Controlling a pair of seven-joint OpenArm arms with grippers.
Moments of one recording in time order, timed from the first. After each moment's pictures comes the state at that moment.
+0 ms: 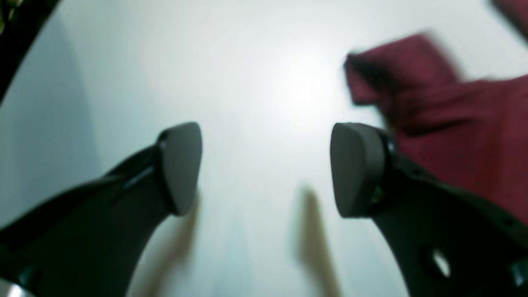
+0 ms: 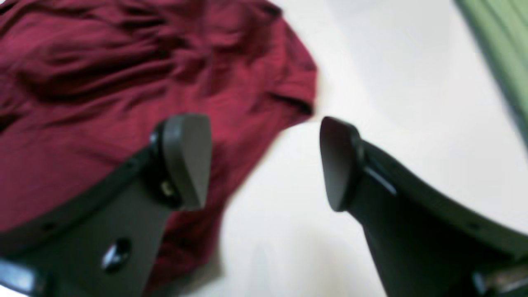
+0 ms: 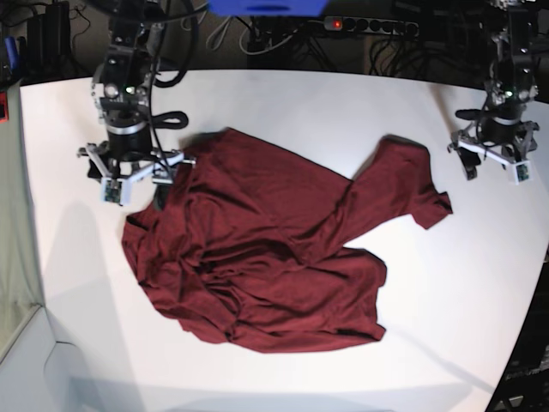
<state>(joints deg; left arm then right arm) 19.5 -24.1 -13.3 89.7 -27.9 3.9 21.4 -16.5 -8.8 12.2 105.2 -4.9 9.0 -22.4</state>
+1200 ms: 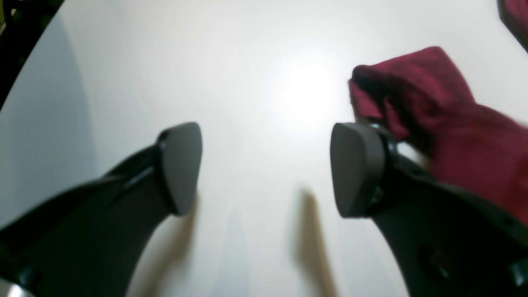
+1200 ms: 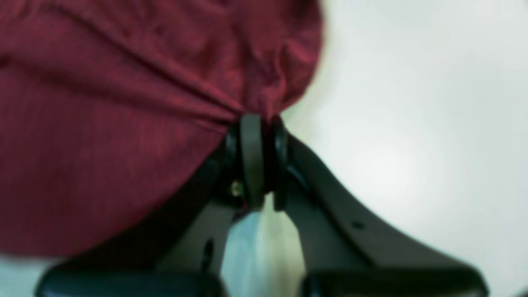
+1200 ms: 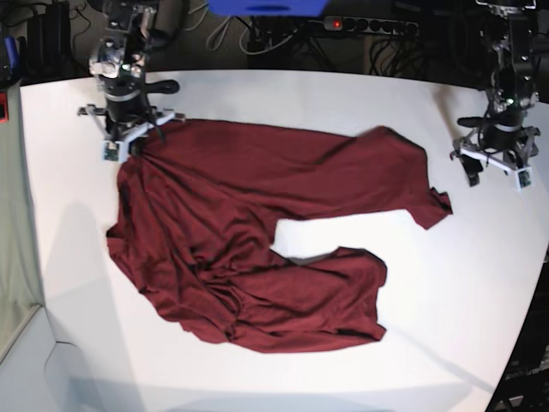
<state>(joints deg) 17.5 -24.1 -13.3 88.5 -27.9 3.9 20.9 -21.4 -5.6 19.4 97.0 -5.0 9.2 -22.5</state>
